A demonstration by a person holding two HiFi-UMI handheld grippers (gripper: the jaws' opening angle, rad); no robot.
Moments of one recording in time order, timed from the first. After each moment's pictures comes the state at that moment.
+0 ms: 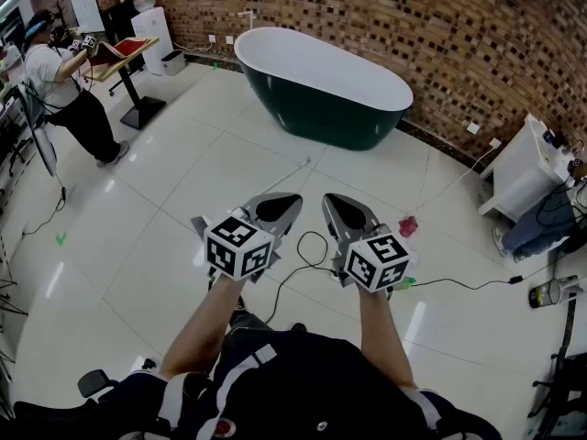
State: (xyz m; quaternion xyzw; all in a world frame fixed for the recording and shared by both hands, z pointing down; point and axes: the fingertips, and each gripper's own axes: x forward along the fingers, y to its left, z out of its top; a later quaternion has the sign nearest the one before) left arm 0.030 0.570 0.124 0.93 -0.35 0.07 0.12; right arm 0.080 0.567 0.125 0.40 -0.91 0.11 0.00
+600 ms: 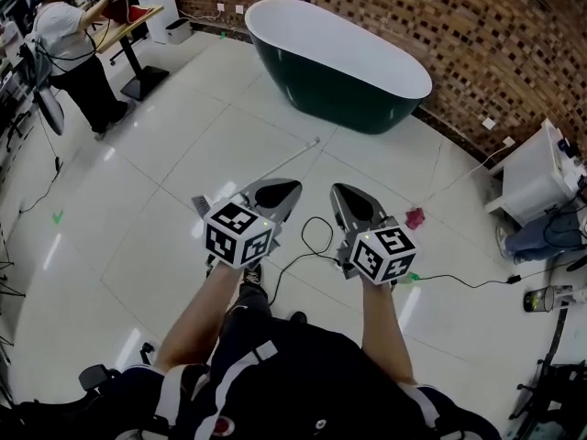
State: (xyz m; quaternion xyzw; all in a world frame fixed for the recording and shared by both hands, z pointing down) left arm -0.010 0.501 0.151 0.92 -0.37 0.08 0.15; right arm 0.058 0.499 0.154 0.41 -0.90 0.15 0.03
